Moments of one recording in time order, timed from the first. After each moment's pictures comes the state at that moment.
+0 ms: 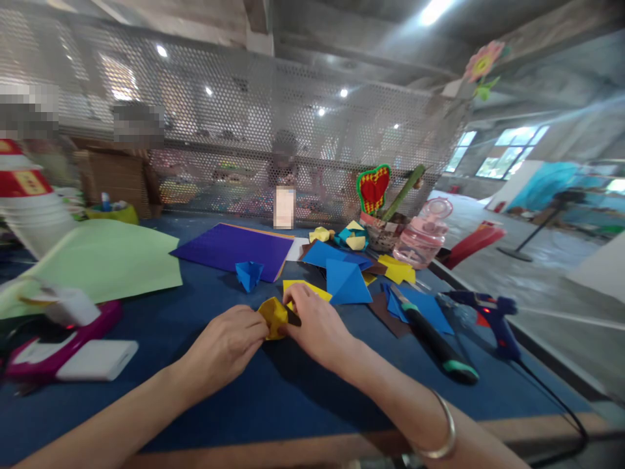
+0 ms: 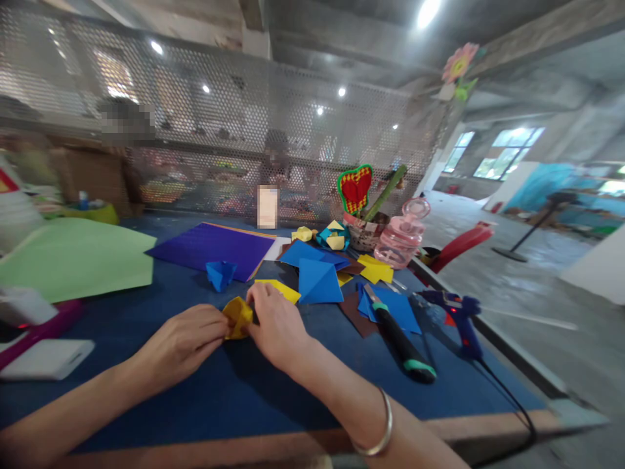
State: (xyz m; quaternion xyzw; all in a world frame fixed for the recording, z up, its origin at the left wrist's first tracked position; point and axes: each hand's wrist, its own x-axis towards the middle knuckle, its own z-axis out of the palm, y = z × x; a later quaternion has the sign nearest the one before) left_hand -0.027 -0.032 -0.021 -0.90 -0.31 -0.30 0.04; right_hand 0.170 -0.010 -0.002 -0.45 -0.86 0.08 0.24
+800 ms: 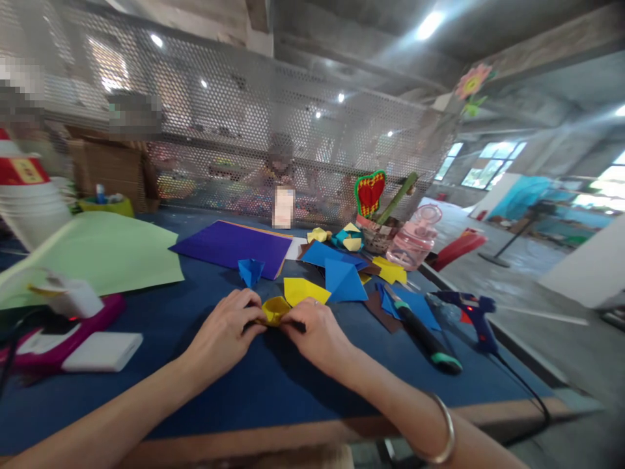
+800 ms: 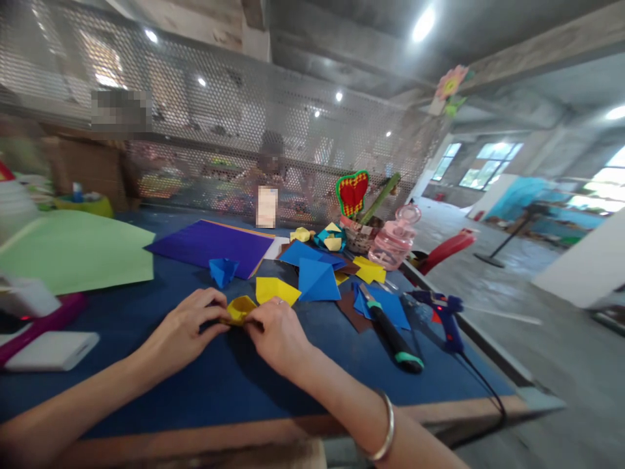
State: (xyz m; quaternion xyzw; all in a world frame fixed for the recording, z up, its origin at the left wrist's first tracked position) left_hand -0.035 -0.028 -0.030 -0.83 -0.44 -0.33 -0.07; right_hand 0.167 -0.022 -0.014 -0.41 -0.86 0.10 0.27
